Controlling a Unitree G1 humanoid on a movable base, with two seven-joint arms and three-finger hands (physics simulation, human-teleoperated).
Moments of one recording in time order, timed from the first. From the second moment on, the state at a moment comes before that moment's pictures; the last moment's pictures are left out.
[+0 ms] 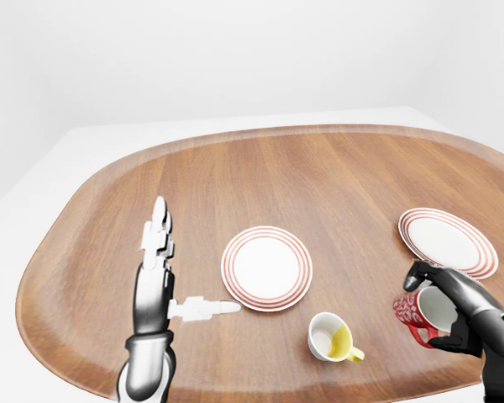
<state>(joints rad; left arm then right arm) 0.34 0.01 -0.07 -0.58 0.19 -0.09 0.03 0.16 -0.30 -0.61 -0.12 -0.85 -0.05 0.70</state>
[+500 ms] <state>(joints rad) 0.33 0.01 -0.07 -0.57 0.19 -0.09 0.02 -0.55 -0.35 -0.19 -0.04 -0.92 0.09 0.62</state>
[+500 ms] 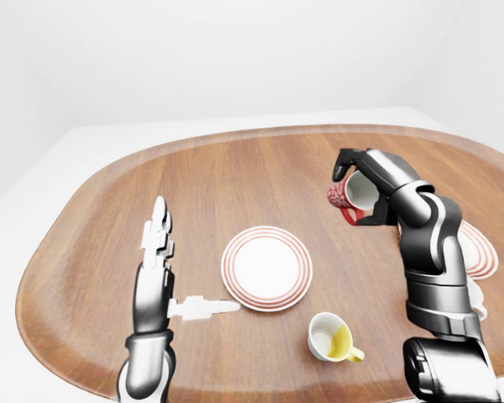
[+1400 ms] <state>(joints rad) 0.32 0.01 -0.04 -0.56 0.16 -0.09 0.01 -0.88 0.06 0.17 0.94 -1.25 -0.09 0.45</state>
